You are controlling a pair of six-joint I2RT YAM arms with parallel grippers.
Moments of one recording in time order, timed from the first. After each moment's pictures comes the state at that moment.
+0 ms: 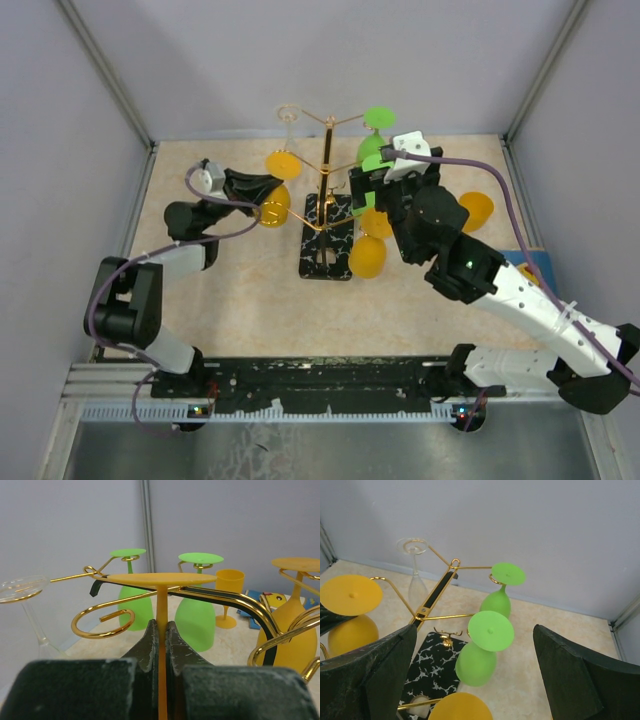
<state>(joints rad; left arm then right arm) -0.20 1.55 0.71 1.47 0.85 -0.42 1.00 1.06 1.27 -0.10 0.78 -0.18</state>
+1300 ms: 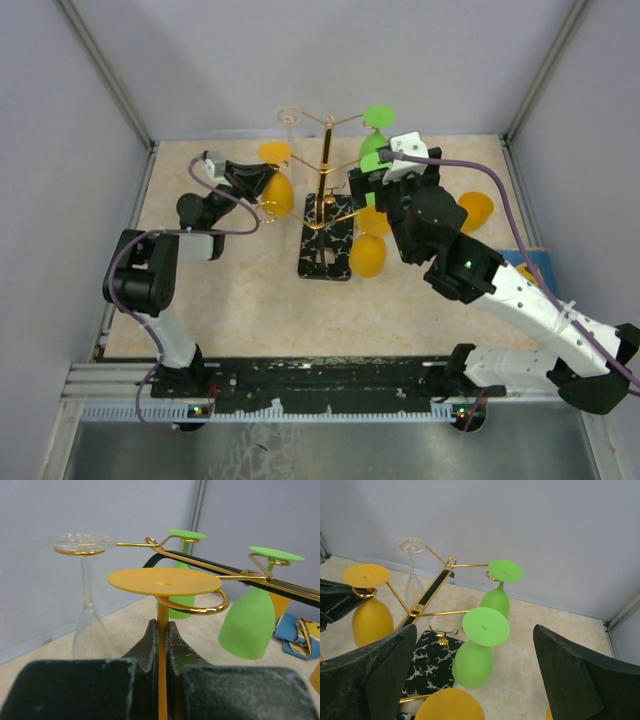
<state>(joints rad) -0.19 1.81 0.82 1.53 0.67 -0.48 1.00 1.06 1.26 -0.10 0.79 -0.20</state>
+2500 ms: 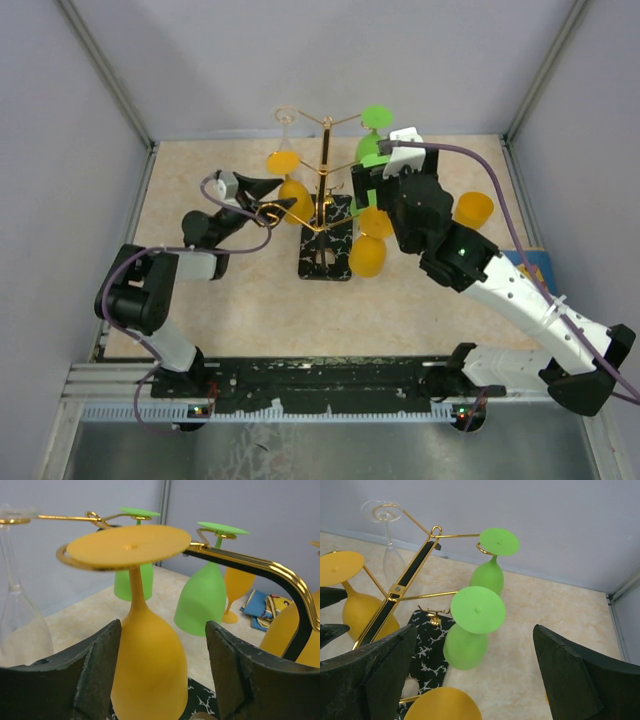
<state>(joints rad) -0.26 1.67 0.64 1.53 0.69 -0.42 0.89 1.10 1.27 -0.24 0.72 -0.07</state>
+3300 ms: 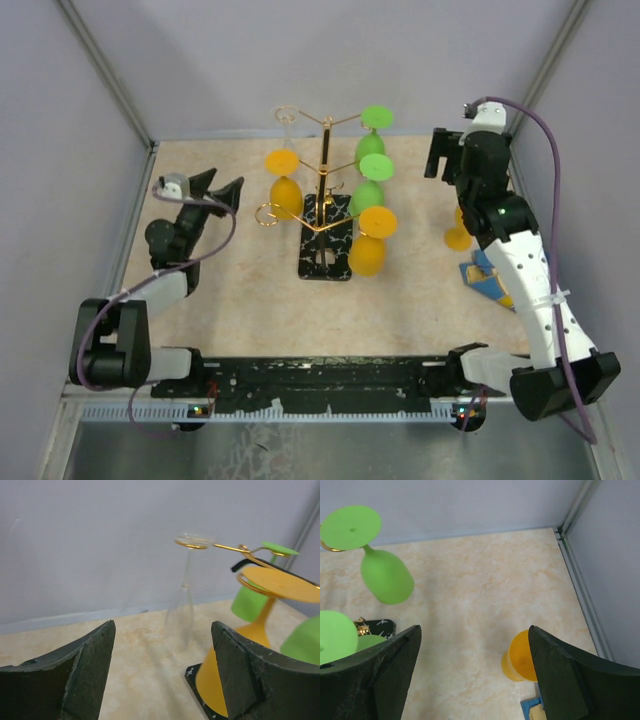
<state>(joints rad) -0.07 1.33 0.45 1.31 0.37 -0.29 0.28 1.15 1.33 -0.44 0.38 0.10</state>
